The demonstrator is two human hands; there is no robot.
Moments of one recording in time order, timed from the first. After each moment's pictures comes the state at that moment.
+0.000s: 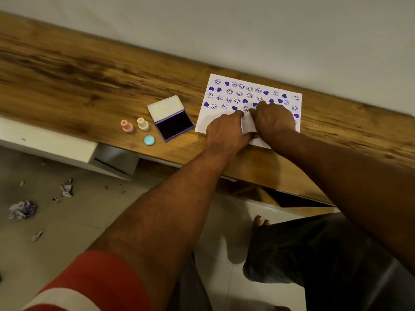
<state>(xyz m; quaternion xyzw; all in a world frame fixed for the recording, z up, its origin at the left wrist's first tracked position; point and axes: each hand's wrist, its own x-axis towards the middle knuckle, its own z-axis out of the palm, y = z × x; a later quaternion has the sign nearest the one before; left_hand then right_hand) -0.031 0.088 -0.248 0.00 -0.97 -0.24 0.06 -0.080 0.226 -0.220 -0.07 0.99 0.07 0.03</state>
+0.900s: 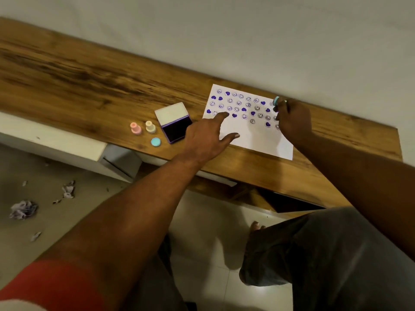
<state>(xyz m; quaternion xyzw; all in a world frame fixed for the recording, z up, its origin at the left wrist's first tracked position) 0.001 0.025 -0.218 -0.05 -0.97 -0.19 0.14 -0.076 0.273 -0.180 0.05 0.95 -0.31 -0.04</state>
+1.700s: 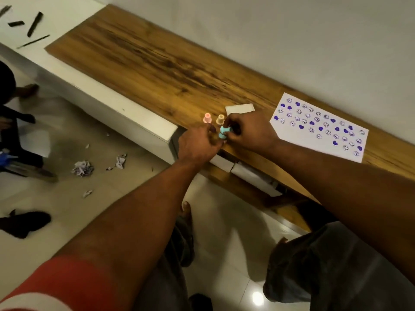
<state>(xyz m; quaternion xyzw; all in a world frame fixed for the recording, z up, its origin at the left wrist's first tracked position) 0.092 -0.147 -0.234 0.18 -0.94 -0.26 0.11 -0.003 0.015 -0.167 -0.40 0.90 -0.19 0.05</state>
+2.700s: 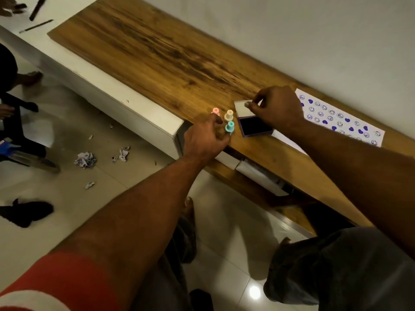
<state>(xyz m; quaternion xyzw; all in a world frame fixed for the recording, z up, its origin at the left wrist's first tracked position) 0.085 -0.149 -0.248 0.19 -0.93 -0.29 0.13 -0.056 0.016 -0.158 -0.27 0.96 -0.11 0.01</state>
